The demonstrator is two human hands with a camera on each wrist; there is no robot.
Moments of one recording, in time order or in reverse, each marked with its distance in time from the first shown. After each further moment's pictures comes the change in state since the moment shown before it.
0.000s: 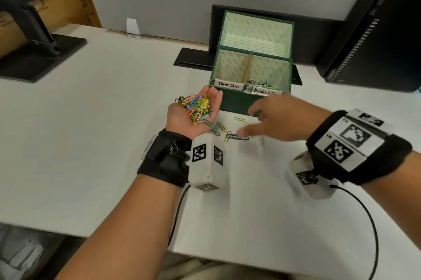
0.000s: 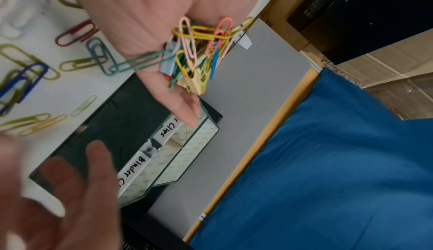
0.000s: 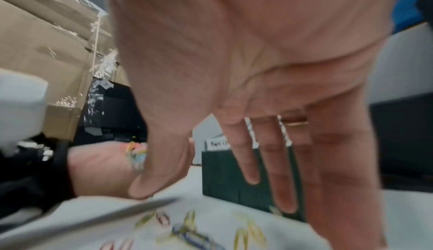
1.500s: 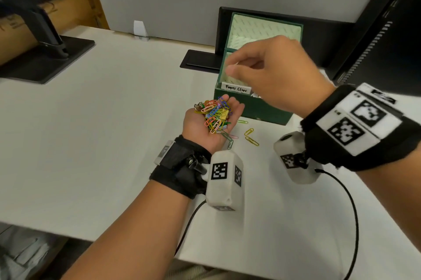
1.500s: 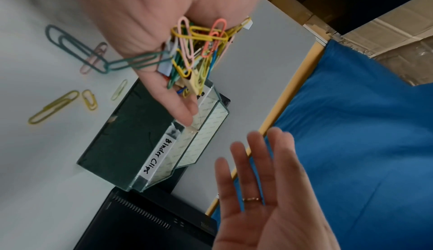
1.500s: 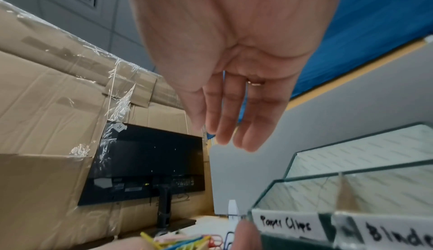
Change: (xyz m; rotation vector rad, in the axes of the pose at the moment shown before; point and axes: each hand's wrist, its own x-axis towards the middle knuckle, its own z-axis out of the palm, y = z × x) left_hand 0.014 -0.013 -0.009 0.113 -0.004 -0.087; right_hand 0.008 -0.040 -0.042 0.446 0.589 -0.275
